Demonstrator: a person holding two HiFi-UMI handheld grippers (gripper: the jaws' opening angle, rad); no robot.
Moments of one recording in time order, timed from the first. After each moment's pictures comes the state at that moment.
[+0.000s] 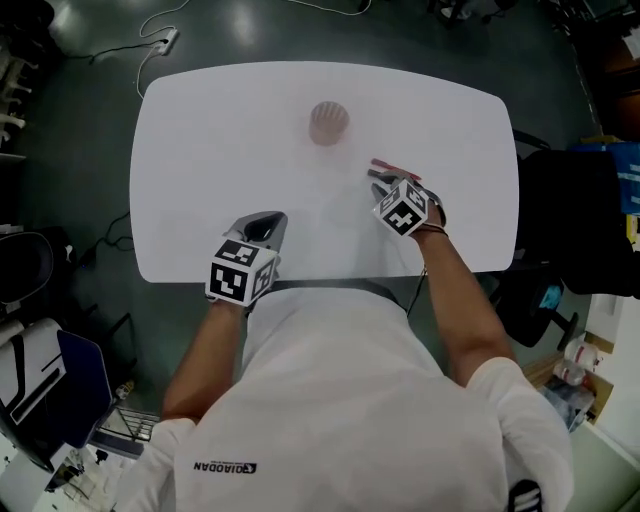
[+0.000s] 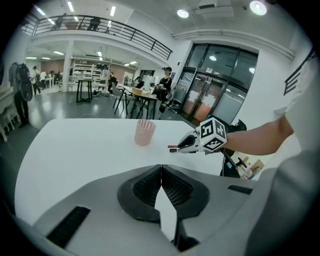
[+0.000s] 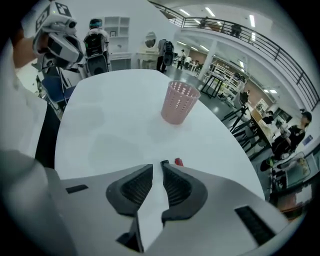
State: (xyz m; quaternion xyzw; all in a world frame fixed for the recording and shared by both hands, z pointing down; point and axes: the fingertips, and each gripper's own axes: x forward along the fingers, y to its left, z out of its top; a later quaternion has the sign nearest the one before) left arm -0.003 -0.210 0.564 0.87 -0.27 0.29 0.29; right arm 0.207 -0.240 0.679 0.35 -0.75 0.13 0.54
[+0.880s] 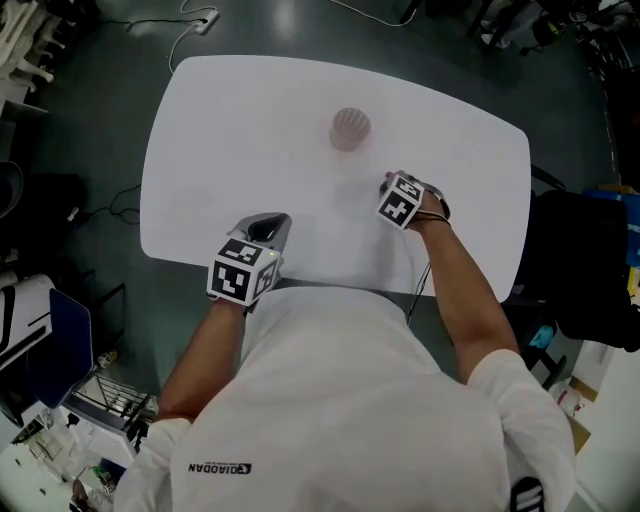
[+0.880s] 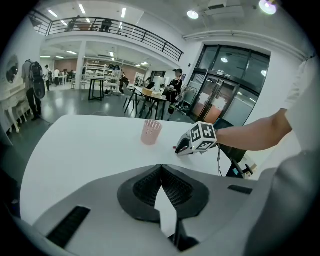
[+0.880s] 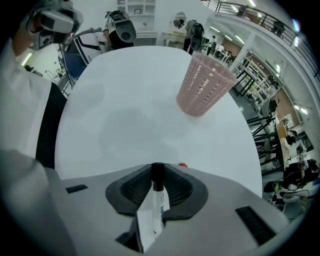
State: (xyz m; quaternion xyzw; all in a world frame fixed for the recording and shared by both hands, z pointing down) left arm -0.015 -0.208 0.563 0.85 -0.33 0.29 0.31; right arm 0.199 -0.259 0.722 0.20 -0.73 0.11 0.64
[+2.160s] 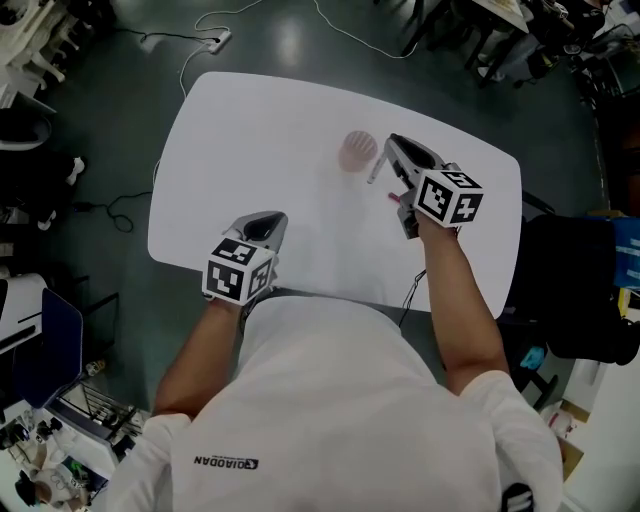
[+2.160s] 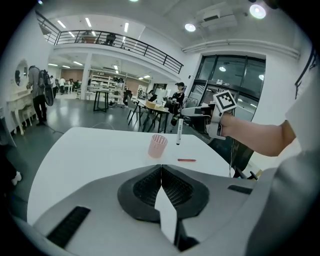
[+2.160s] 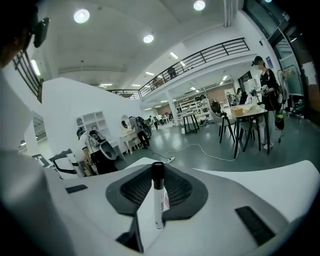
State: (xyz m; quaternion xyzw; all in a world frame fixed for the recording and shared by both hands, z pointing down) left arm -0.055 -0.218 0.524 0.86 -0.36 0.23 0.28; right arm 0.139 -0.356 0.462 0.48 -0.84 0.24 0.09
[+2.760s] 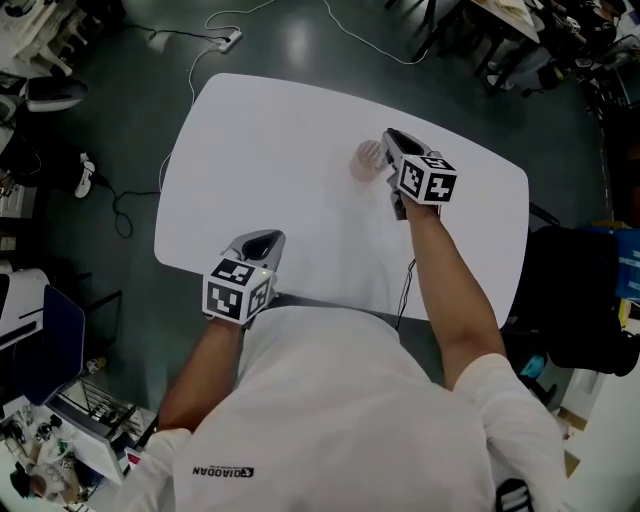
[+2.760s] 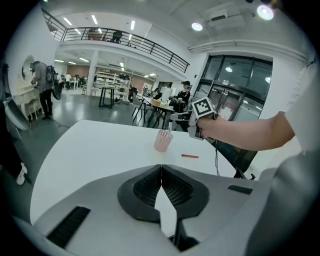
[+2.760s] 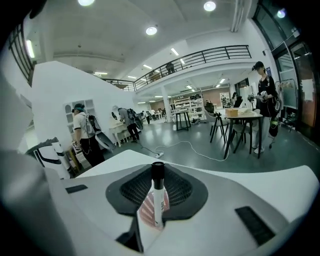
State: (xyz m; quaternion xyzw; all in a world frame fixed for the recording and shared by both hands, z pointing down) left arm -0.087 -0.204 0.533 0.84 -0.38 0.24 0.30; right arm 0.128 -0.422 0.531 0.52 -0.81 0.22 0.14
